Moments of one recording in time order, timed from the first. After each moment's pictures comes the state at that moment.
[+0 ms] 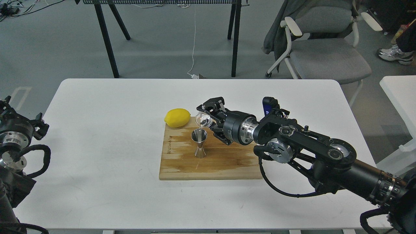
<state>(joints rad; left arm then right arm) -0.71 0.27 -0.38 0.18 -0.59 -0.49 -0.25 0.77 -0.16 0.48 1.30 -0.58 -0.09 -0.29</state>
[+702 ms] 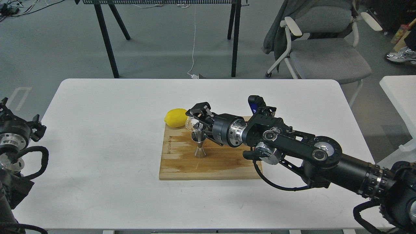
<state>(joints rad) -0.70 0.27 -0.38 0.19 -0.59 -0.49 -0.26 0.84 -0.12 0.38 1.26 -0.64 -0.09 -0.28</state>
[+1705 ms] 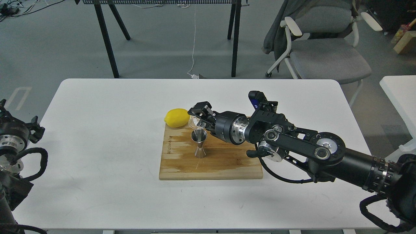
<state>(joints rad) -0.70 0.27 -0.38 0.19 -0.59 -0.49 -0.26 0.88 -0.17 0.33 1.27 -0.69 -0.08 -0.28</state>
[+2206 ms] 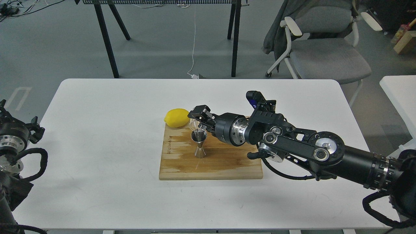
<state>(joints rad) -0.69 0.27 -0.38 0.19 -0.59 -0.49 -0.26 0.92 -0.17 0.27 1.27 -0.73 -0.08 -0.28</state>
